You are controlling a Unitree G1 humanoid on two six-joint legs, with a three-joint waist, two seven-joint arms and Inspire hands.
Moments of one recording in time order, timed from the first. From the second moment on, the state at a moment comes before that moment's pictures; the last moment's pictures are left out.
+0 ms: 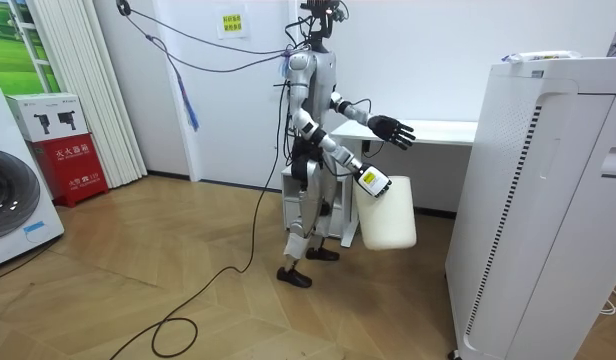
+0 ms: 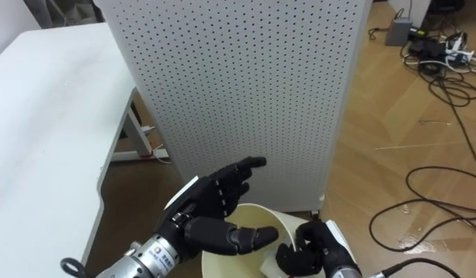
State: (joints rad) left arm -0.16 0.25 -0.52 0.17 -0.60 -0.11 -0.18; right arm -0.12 -0.35 0.28 0.58 0.04 0.00 -0.08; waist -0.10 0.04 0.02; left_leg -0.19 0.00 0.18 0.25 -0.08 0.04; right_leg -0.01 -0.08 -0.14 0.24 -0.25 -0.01
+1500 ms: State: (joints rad) left arm -0.11 0.25 -0.27 -0.01 -0.14 -0.20 0.06; right arm 0.06 -0.31 0.20 0.53 0.04 -0.05 -0.15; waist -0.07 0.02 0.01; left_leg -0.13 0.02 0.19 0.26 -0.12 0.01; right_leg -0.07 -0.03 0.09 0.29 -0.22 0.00
